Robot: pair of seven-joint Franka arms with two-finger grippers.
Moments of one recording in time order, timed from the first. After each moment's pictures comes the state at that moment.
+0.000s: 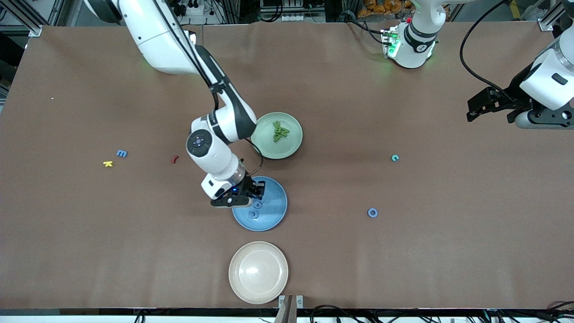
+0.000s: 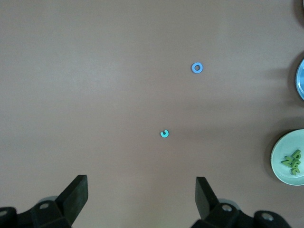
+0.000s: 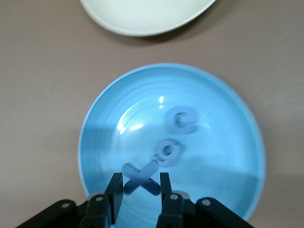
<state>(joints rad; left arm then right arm) 0.01 0.01 -0.14 -1.56 -0.03 1.57 -0.10 0.64 0.72 -0.10 -1.60 0.38 2.59 0.31</state>
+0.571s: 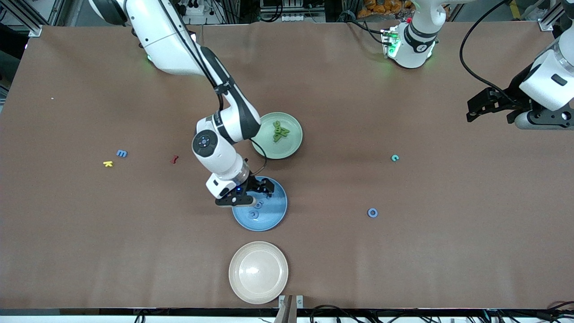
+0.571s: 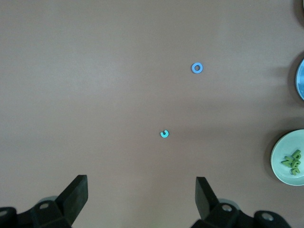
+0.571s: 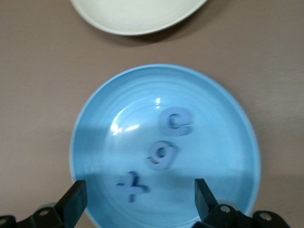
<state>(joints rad) 0.01 0.01 -0.14 -1.56 -0.03 1.57 -0.10 0.65 0.73 -0.12 -1.60 0.40 2.59 0.31</state>
